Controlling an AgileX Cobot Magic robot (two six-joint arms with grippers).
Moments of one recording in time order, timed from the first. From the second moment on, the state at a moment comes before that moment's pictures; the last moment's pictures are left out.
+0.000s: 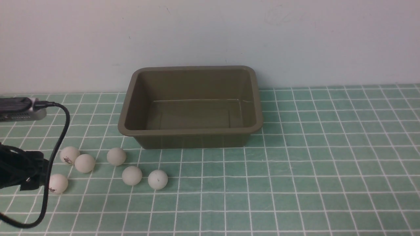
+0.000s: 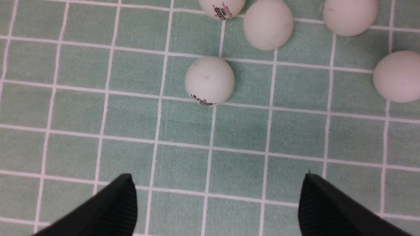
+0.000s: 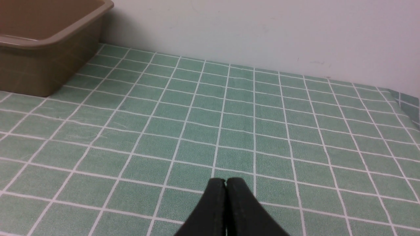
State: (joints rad) right arm -0.02 -0.01 0.02 0.20 0.39 -0.35; left arm 0.14 1.18 -0.77 -0.02 0.75 0.00
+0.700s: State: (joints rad) right arm -0.02 -0.01 0.02 0.20 0.39 -0.35; left arm 0.14 1.78 -1.14 0.00 0.80 0.13
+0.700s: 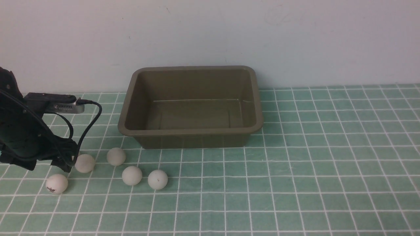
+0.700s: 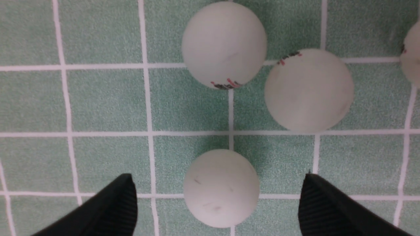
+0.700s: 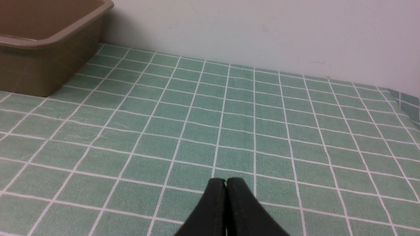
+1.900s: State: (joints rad) right arm -0.02 -0.01 0.02 0.20 0.39 -0.35; left arm 0.14 1.89 -1.14 0.02 0.82 0.10
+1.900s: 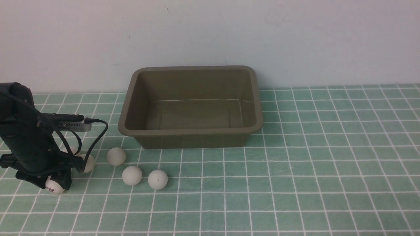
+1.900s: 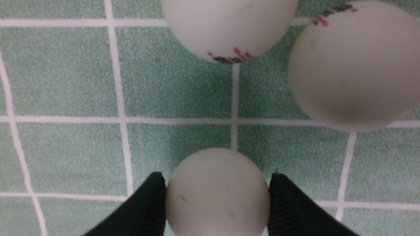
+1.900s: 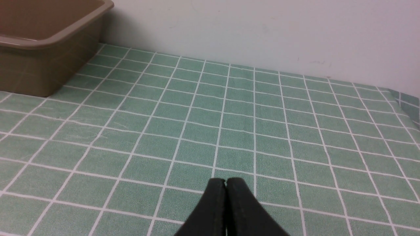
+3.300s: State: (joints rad) right arm -0.02 -0.01 0.02 0.20 0.39 -0.35; left arm -0.27 2.20 -1.91 -0.12 0.97 0.24
